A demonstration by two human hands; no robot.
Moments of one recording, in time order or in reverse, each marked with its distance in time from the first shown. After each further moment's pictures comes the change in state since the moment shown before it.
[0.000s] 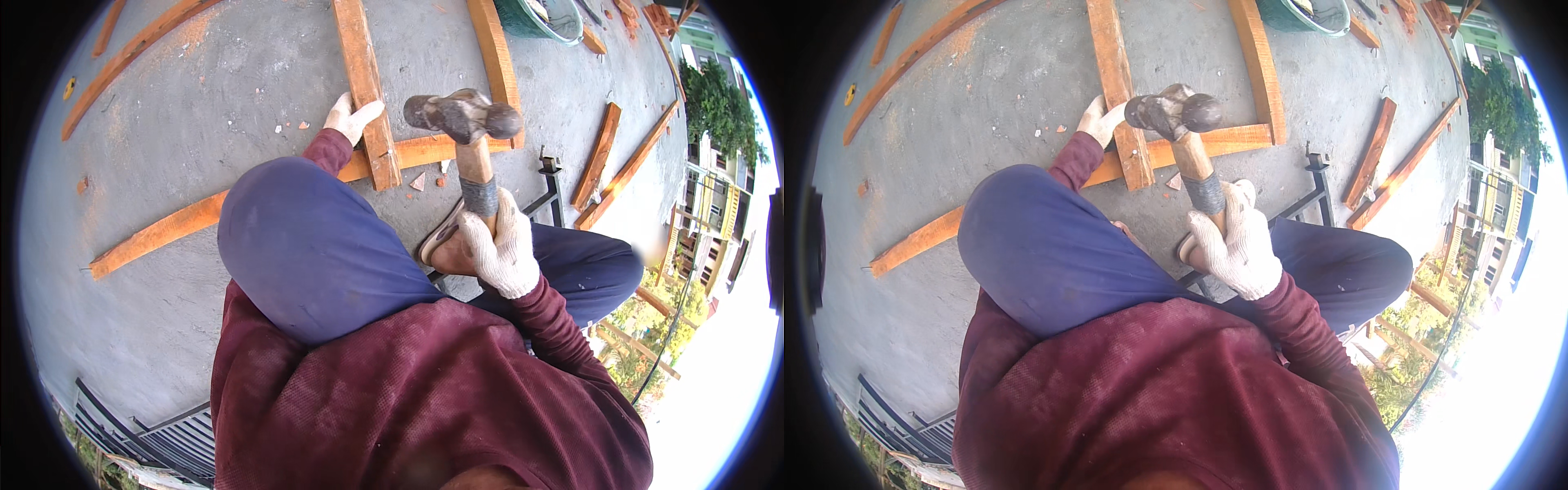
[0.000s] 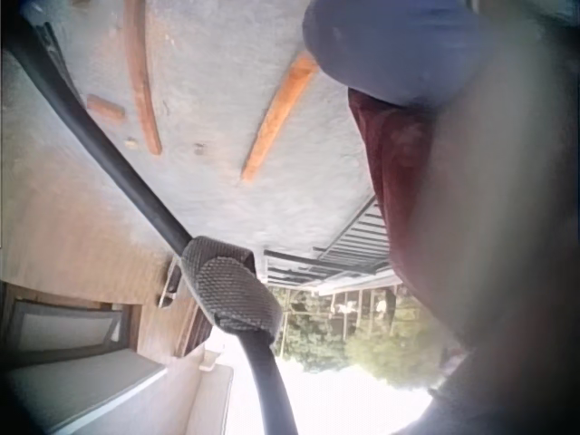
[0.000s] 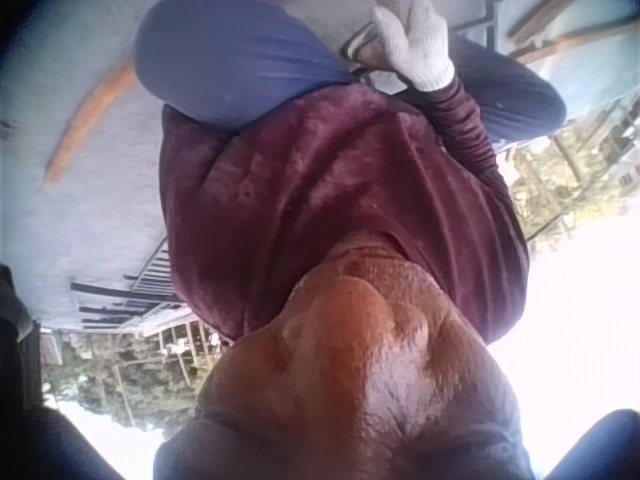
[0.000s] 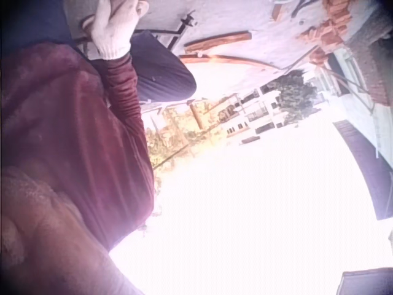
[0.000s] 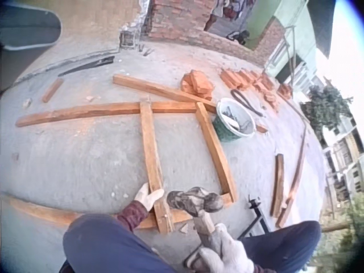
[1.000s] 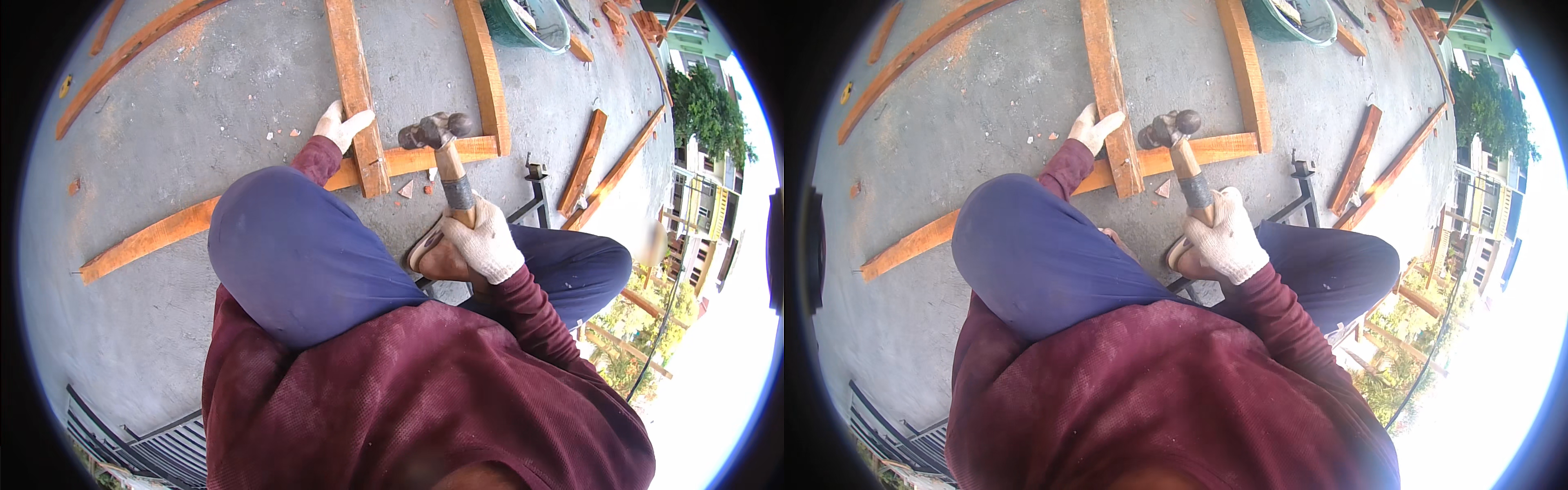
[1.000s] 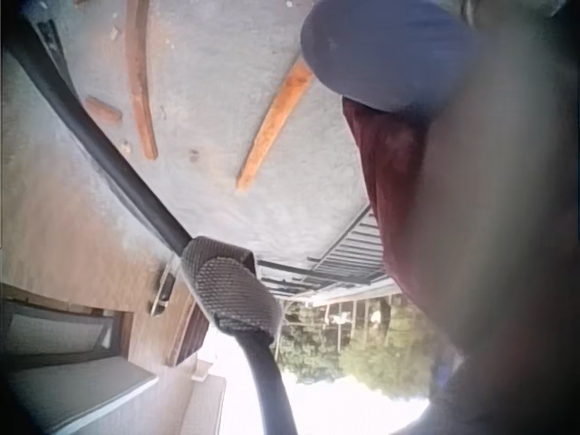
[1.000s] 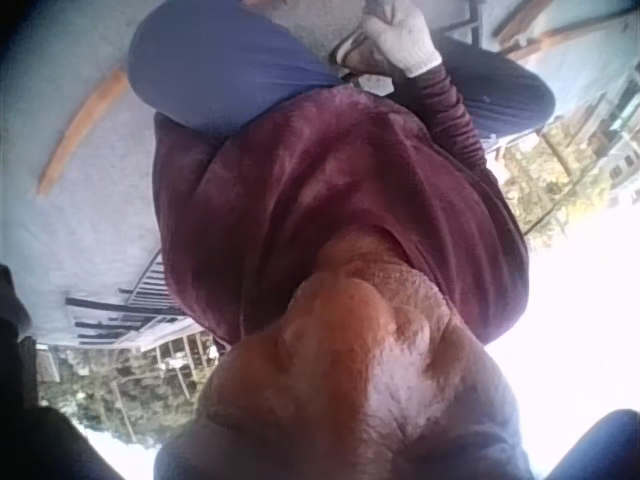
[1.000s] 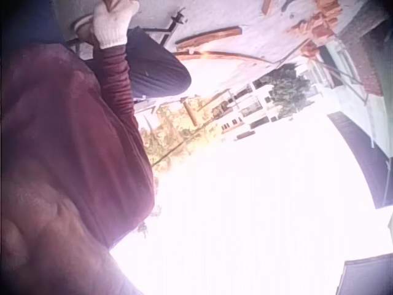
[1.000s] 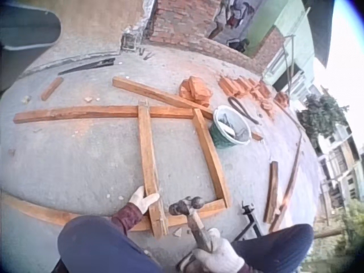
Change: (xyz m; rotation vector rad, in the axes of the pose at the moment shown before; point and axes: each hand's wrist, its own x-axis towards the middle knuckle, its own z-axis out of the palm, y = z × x) left_hand 0.013 -0.009 -0.001 0.095 -0.032 0.026; right_hand 0.015 0.042 0.014 0.029 -0.084 0.245
